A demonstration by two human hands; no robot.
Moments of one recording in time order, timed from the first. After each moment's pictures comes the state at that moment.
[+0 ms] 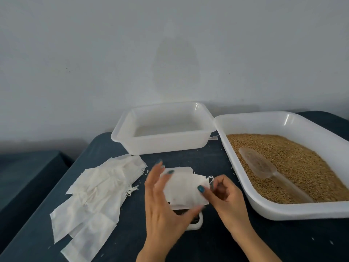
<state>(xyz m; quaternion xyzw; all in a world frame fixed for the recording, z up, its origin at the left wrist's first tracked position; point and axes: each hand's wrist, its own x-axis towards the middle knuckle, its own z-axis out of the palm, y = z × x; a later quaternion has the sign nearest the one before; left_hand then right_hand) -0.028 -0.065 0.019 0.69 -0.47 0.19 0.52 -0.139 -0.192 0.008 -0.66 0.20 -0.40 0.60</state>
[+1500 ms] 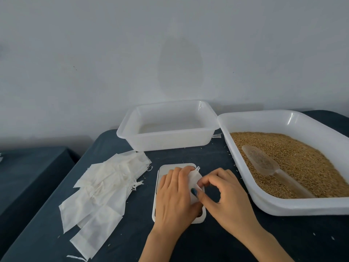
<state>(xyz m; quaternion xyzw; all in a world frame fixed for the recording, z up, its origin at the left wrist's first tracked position) -0.033 -0.078 0.029 0.75 -0.52 0.24 0.33 -0.152 -0.165 0.052 -0.88 0.21 -0.34 0.23</state>
